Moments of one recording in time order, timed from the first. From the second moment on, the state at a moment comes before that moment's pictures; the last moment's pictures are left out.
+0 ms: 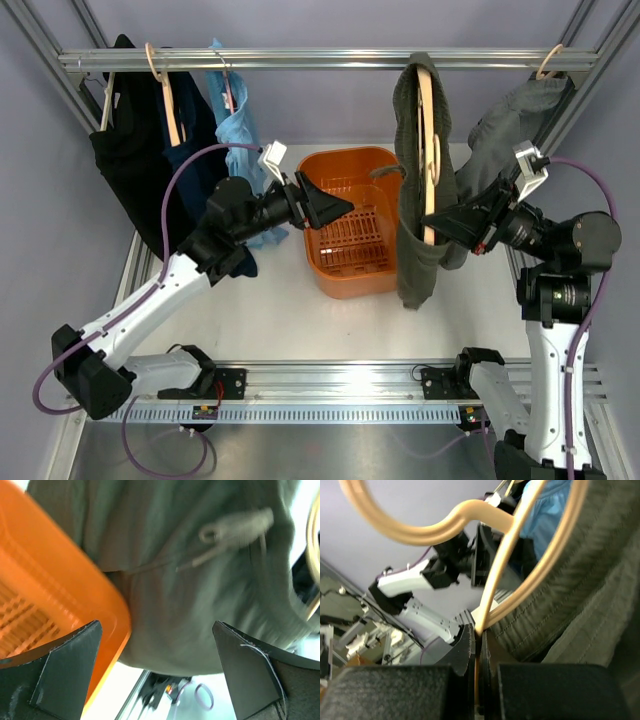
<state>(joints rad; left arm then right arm) -0.68 1.16 1.06 0.08 0.39 -0.82 -0.10 0.79 1.14 0.08 -1.21 0.94</state>
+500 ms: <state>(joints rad) -0.68 1.20 1.25 0.13 0.40 -0.68 -0.10 0.62 1.08 -0.15 -1.27 0.72</state>
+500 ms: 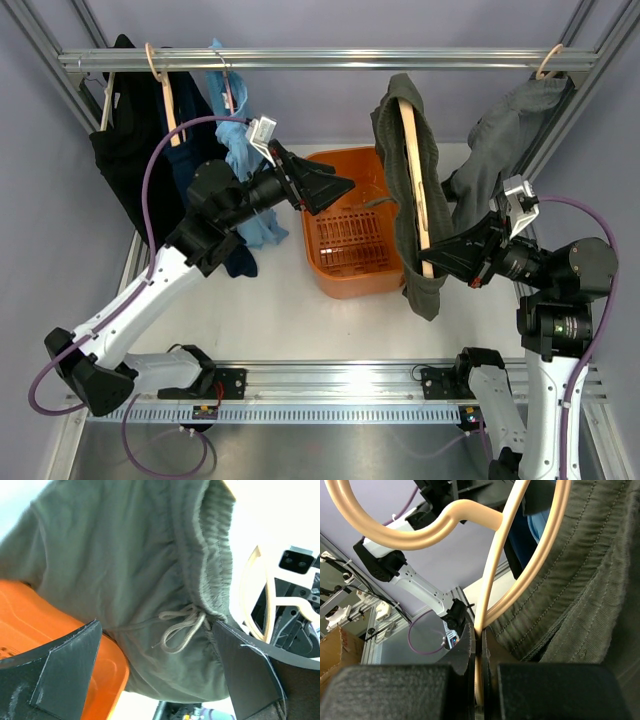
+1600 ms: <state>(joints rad) -0.81 1.59 1.84 -0.17 0.13 -0.37 -0.11 0.59 1.05 -0.47 -1.30 0.41</state>
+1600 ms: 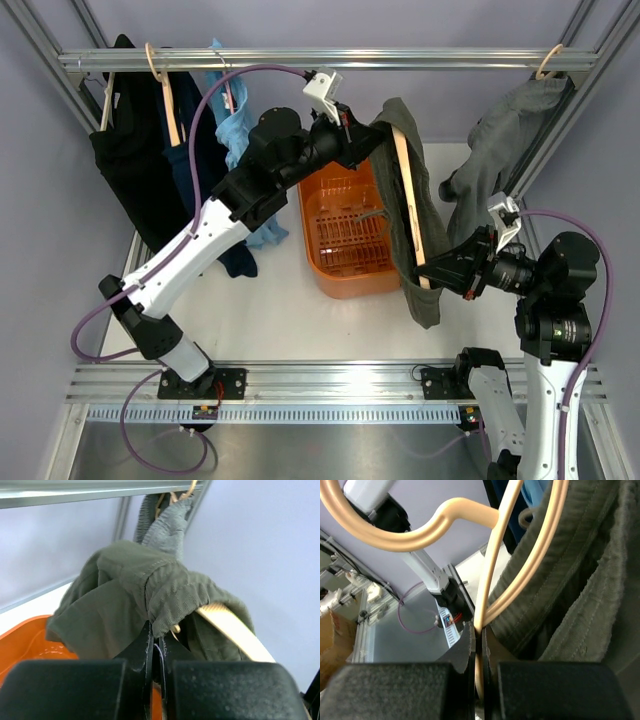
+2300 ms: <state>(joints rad) -0.76 1.59 1.92 -0.39 0.00 -0.39 -0.04 0.71 1.15 -1.03 -1.28 -0.23</state>
